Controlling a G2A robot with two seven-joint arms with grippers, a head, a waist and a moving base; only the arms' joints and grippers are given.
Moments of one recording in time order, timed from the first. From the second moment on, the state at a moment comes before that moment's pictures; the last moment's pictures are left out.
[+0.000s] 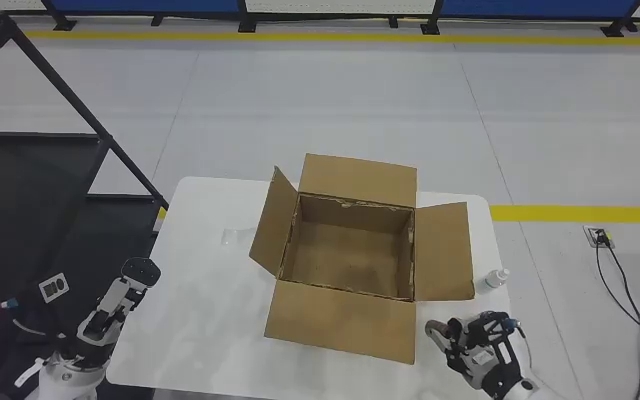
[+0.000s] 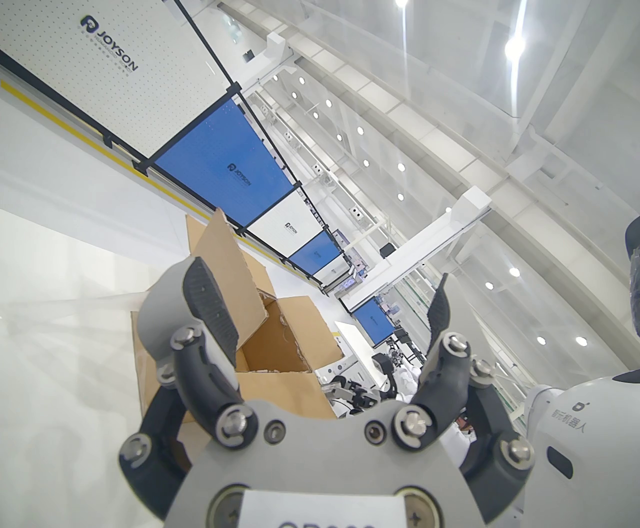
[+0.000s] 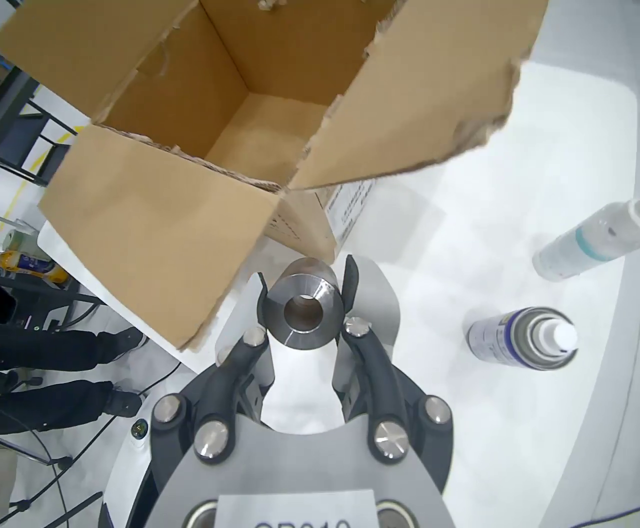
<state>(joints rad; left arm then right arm) 1.53 -1.27 -1.99 -1.81 -0.30 -0.68 -0.72 -1.74 -1.31 1.73 -2.09 -0.98 -0.38 0.62</state>
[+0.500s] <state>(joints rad) 1.53 -1.27 -1.99 -1.81 -0.30 -0.68 -0.72 -1.52 -1.29 1.68 -1.84 -1.00 -0.22 0.86</state>
